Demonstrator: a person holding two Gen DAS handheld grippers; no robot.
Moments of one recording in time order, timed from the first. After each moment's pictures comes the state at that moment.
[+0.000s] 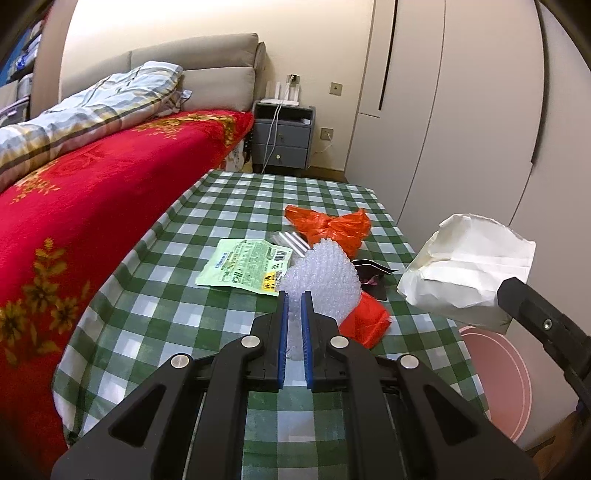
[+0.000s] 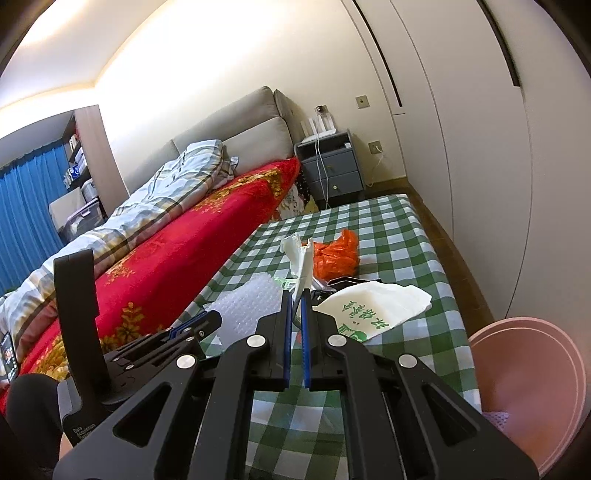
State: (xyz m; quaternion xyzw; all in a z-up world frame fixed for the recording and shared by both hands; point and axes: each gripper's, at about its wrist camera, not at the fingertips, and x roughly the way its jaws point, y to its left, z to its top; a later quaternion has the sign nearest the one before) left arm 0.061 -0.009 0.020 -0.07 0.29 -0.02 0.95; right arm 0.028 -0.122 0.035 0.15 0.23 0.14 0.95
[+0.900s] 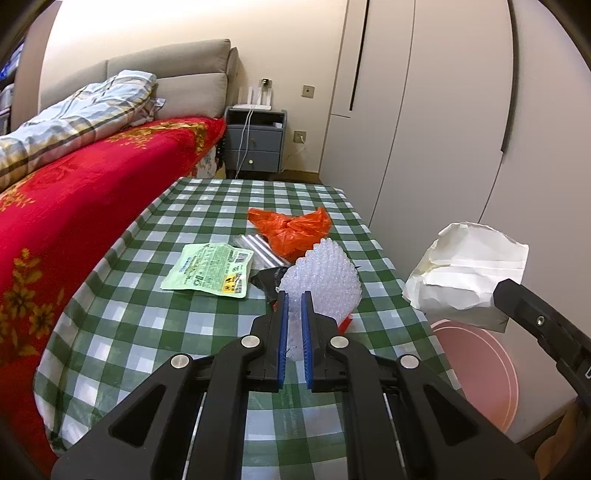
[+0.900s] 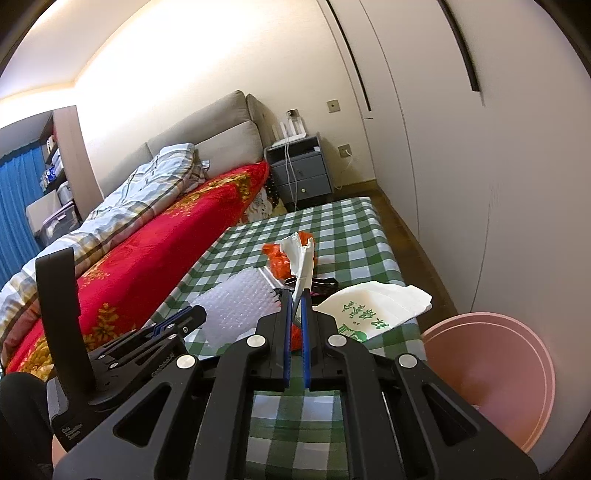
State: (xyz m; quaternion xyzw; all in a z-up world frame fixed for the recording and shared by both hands) left arm 0.057 -0.040 0.020 -0.05 0.28 -0.07 0.96; right arm 0.011 -0.150 0.037 0.14 0.23 0.08 0.96
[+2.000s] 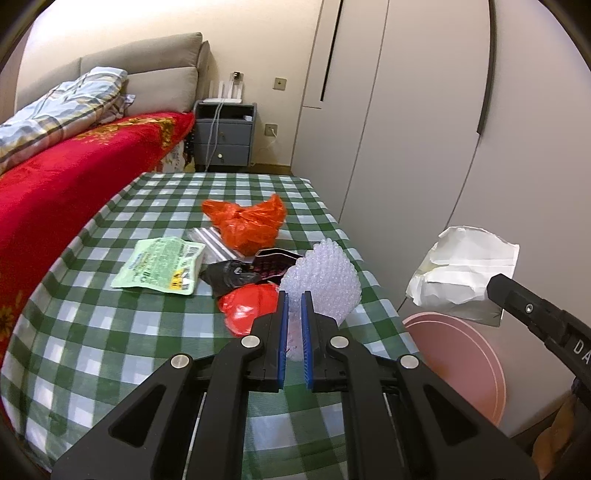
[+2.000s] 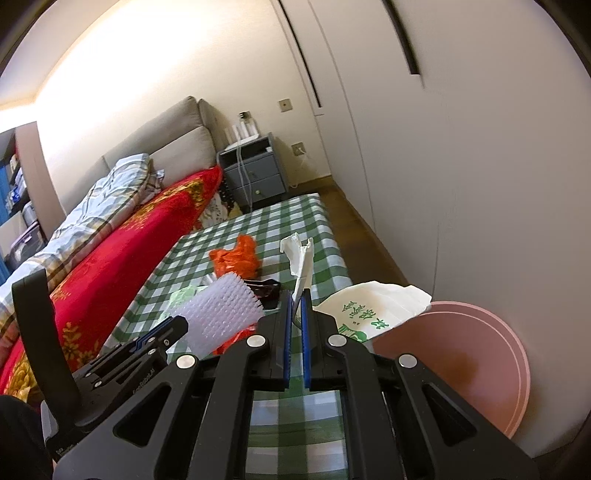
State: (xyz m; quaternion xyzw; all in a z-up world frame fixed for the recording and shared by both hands) left arm 0.074 -0.078 0.003 -0.05 0.29 -0.12 0.95; right arm 0.019 -0.189 0.022 0.17 0.24 -0.01 0.96
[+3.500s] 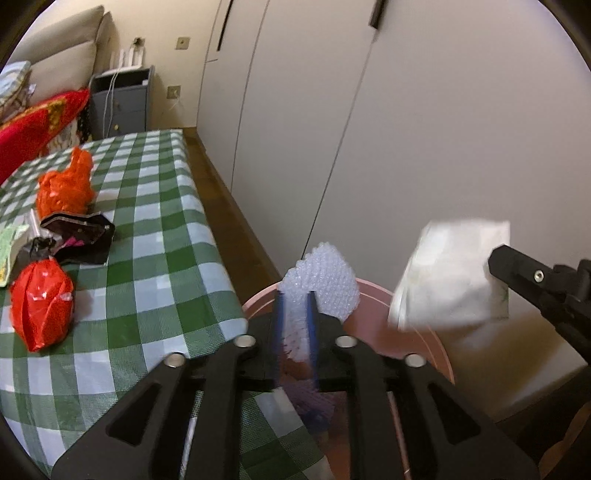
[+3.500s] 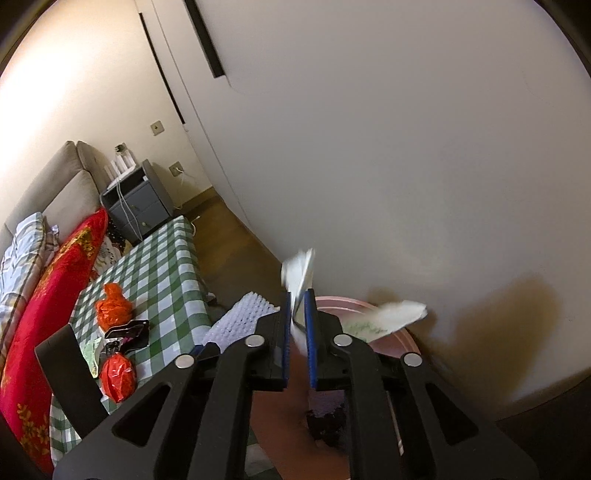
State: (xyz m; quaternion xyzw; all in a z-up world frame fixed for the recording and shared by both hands) left arm 0.097 -0.234 -0.049 -0.03 0.35 -0.27 0.90; right arm -0.006 -0.300 -0.001 0.25 0.26 -0.22 0.91
